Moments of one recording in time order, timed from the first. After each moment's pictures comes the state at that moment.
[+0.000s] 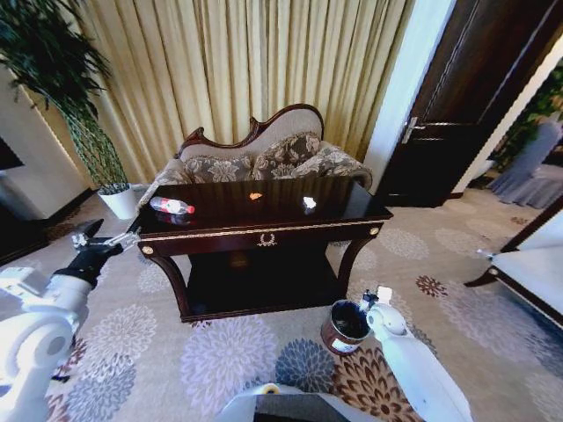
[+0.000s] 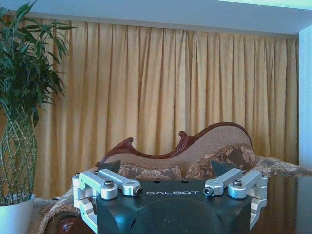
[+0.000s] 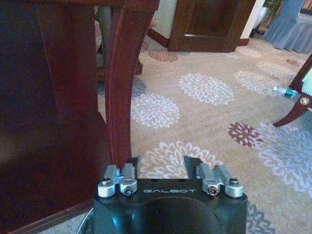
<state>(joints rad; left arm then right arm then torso) 1.58 -0.97 -1.12 -2.31 -0.85 0.33 -0.03 -1.17 1.10 0.45 1.46 0.59 -0.43 0.49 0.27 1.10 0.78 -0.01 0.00</state>
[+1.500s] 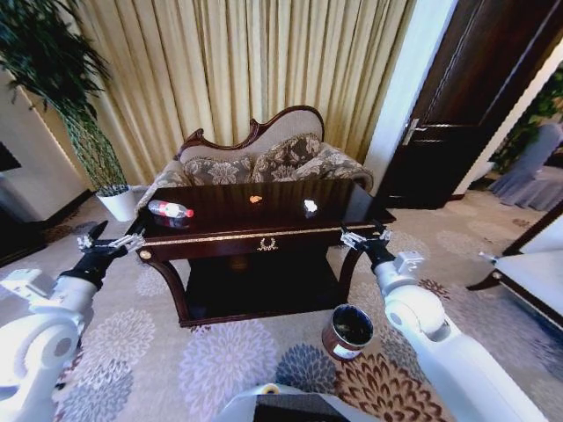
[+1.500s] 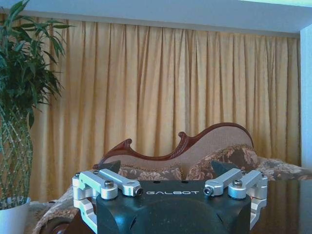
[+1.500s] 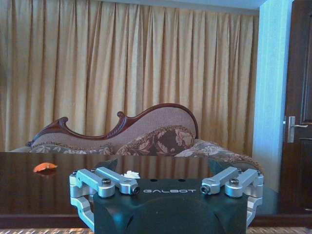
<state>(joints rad) 1.57 -0.98 -1.10 -2.32 -0.82 0.34 -0.03 -1.29 0.90 0.48 2.20 0.62 -0.27 0.37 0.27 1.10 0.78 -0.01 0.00</state>
